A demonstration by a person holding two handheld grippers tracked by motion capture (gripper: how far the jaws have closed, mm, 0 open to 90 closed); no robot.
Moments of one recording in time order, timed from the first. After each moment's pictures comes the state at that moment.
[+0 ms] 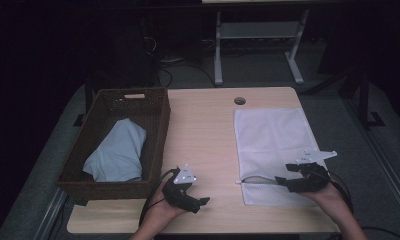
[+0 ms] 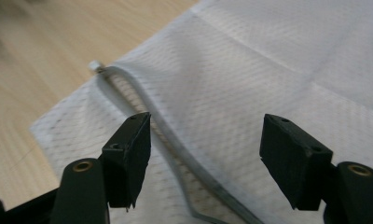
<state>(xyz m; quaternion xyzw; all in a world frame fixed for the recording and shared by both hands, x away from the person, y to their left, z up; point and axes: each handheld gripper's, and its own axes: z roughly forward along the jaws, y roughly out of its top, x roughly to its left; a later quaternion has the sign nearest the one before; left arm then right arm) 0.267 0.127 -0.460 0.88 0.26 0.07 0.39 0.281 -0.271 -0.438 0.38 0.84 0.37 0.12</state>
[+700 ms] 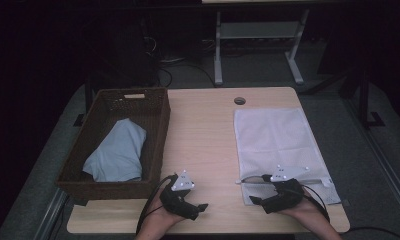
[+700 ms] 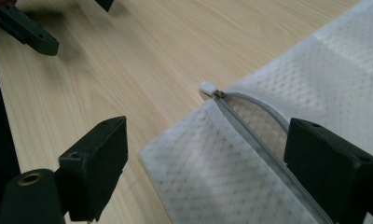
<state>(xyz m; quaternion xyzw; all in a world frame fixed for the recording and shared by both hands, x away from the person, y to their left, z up) 0.251 0.131 -0.461 0.88 0.27 0.06 0.39 0.254 -0.206 -0.451 0.31 0.85 0.41 0.09</state>
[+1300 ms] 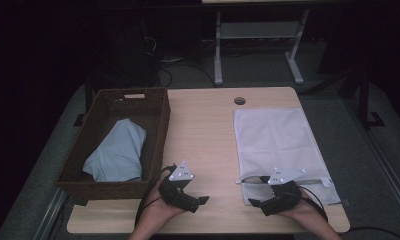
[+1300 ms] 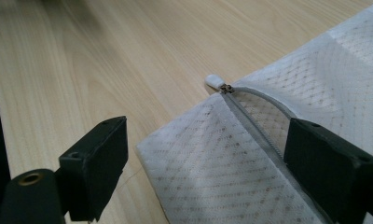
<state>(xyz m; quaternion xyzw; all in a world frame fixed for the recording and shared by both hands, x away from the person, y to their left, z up) 0.264 0.130 -0.426 0.87 0.27 0.05 0.40 0.253 -0.204 -0.459 0.28 0.87 0.40 0.09</state>
